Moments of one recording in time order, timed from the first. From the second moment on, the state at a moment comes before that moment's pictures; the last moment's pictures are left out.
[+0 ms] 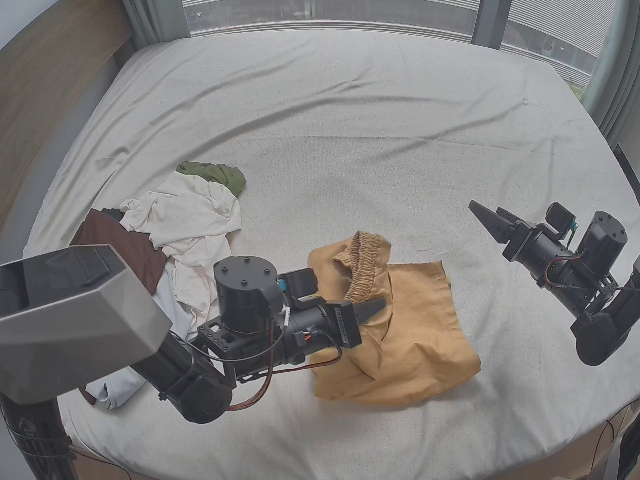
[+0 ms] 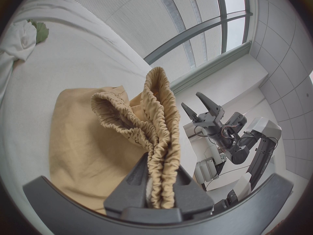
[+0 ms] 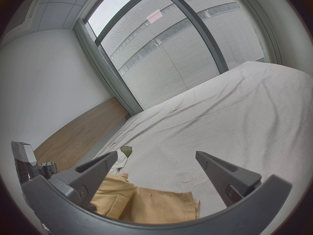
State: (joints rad) left arm -0.71 2.16 -0.81 -1.20 -0.33 -0.59; right arm 0.20 1.88 -0.51 -1.52 0.29 0.40
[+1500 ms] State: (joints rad) left arm -0.76 2.21 -0.89 -1.19 -0.25 -0.54; right arm 0.21 1.88 -0.49 -1.52 0.29 0.40
